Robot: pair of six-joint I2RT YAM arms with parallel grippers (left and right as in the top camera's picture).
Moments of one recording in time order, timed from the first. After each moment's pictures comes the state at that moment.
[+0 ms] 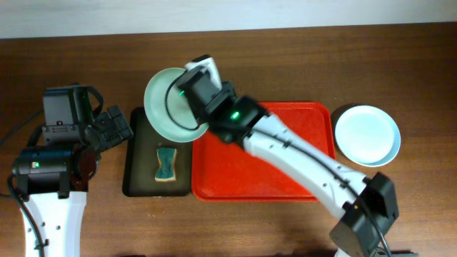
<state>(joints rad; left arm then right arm) 0.03 1.20 1.41 -1.14 -0.21 -0.34 0.77 1.87 1.74 -0.71 0.34 0.30</state>
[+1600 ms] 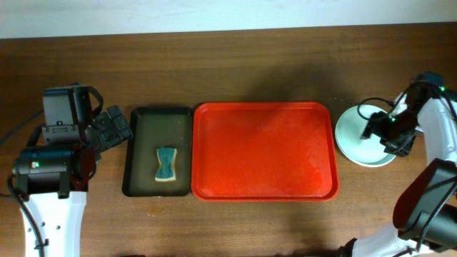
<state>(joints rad) 0.03 1.20 1.41 -1.14 -0.21 -0.34 -0.40 1.80 1.37 -1.13 -0.14 0.10</state>
